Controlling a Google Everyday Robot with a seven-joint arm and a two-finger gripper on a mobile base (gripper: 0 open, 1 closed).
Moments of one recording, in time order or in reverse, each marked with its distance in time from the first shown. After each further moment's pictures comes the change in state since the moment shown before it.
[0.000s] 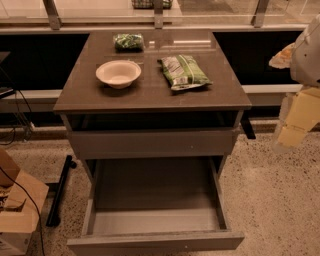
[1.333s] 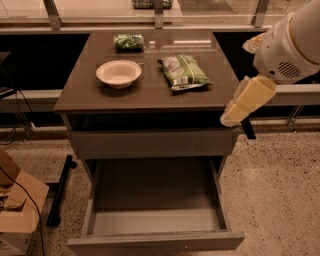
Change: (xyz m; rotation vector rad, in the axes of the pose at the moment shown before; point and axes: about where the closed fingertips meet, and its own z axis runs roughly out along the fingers) arm -0.063 -0.049 0.028 0.146 -0.288 0.098
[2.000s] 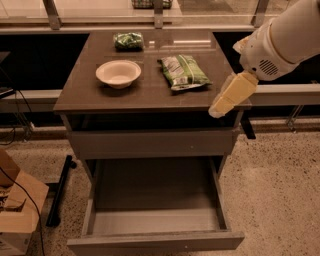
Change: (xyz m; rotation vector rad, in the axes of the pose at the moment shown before) arm -0.007 -0.025 0.039 -0.006 -0.043 0.042
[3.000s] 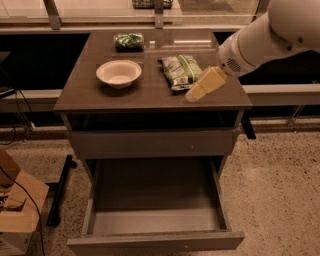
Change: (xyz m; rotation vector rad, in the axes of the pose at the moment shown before) arm -0.015 -0.054 0.079 0.054 -0.078 0.153
